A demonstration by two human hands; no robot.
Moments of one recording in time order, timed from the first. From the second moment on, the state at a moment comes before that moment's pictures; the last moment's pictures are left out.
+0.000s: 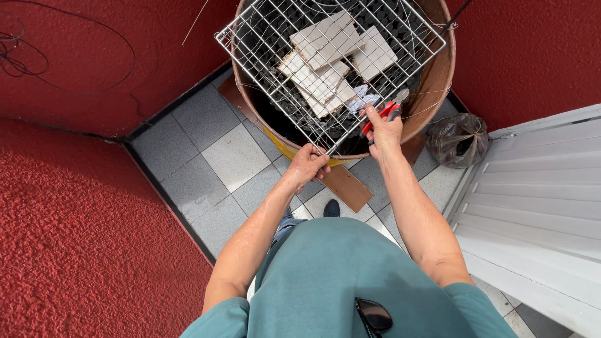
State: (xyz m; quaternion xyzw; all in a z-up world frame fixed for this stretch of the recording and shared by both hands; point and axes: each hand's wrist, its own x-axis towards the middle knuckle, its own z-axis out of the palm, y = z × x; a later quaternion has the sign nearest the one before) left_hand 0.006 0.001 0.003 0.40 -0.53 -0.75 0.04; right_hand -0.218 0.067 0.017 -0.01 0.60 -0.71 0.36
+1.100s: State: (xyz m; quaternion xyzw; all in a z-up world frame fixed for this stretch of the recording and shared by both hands) left_hand 0.035 0.023 0.013 0.35 -0.87 -0.29 0.20; right_hand -0.243 0.062 -0.027 -0.10 0.69 -0.65 0.28
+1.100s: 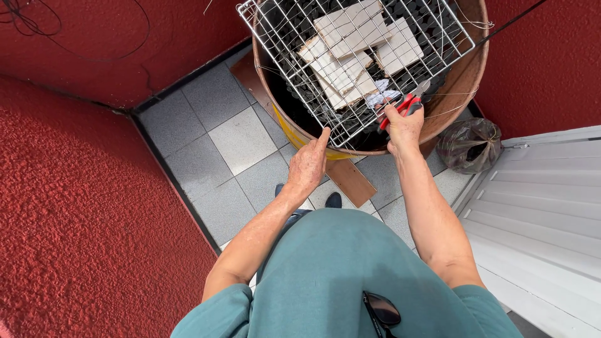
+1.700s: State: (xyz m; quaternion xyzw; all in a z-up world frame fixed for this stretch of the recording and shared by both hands) left_hand 0.027 0.023 0.025 0.38 -0.87 -0.28 0.13; right_hand -0.230 0.069 0.007 -0.10 0.69 -0.64 0.31
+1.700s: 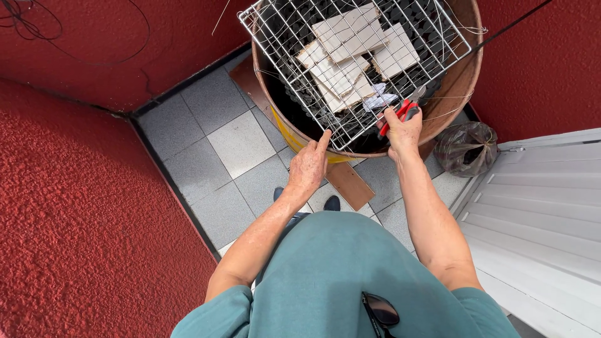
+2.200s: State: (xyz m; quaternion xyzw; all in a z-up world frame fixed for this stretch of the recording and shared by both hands) left_hand 0.048 -0.053 0.052 0.40 -0.87 -0.13 0.27; right_hand -0.213 0.112 0.054 -0.10 0.69 -0.65 0.31
